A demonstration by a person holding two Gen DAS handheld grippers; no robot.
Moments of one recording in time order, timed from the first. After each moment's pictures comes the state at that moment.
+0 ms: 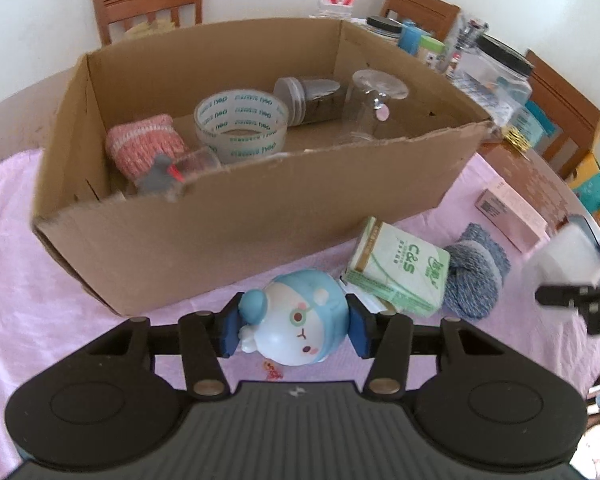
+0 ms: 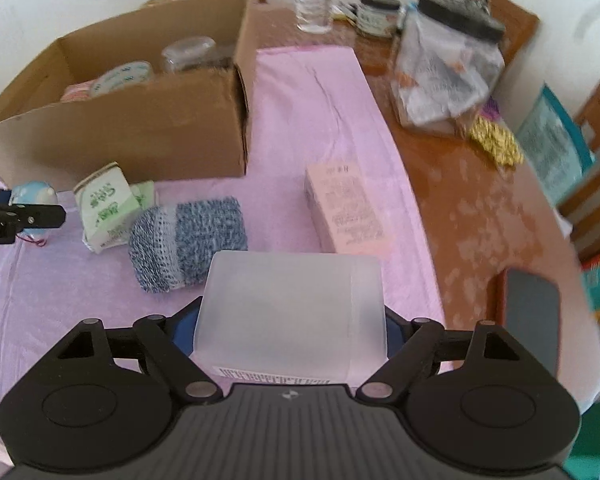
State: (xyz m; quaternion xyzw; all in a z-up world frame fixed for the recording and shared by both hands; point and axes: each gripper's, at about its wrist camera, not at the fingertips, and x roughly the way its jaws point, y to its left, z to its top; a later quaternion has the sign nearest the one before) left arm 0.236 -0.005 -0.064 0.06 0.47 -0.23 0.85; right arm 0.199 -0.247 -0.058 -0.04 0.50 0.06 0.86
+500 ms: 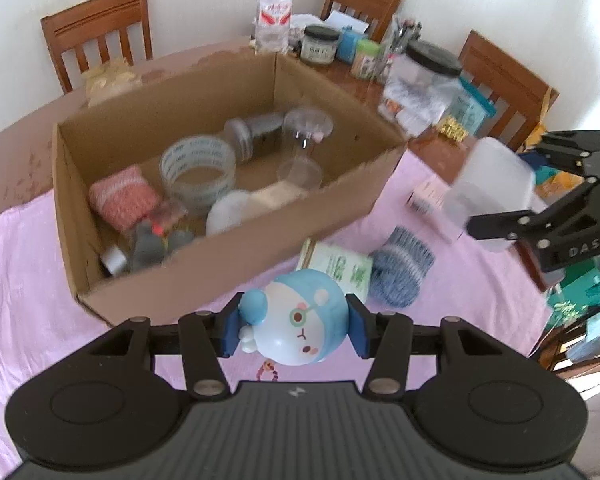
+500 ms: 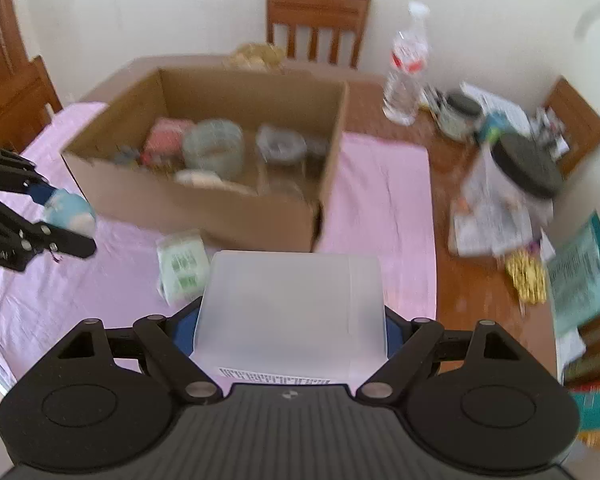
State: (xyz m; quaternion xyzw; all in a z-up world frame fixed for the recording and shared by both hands) left arm 0.231 -0.010 0.010 0.08 0.47 -0.30 0.83; right arm 0.221 -0.225 0.018 -0.11 0.44 0.19 0.87
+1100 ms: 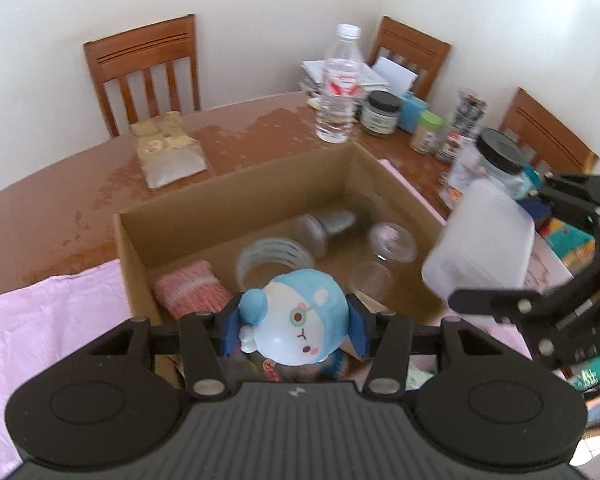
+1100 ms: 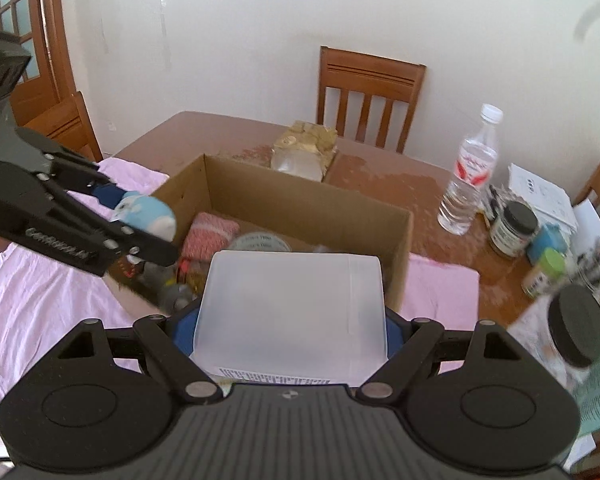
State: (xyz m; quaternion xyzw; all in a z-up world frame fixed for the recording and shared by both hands) left arm 0.322 0.004 0.047 0.06 0.44 -0.24 0.86; right arm 0.294 -0.159 0.059 -0.12 0.38 0.26 0.88
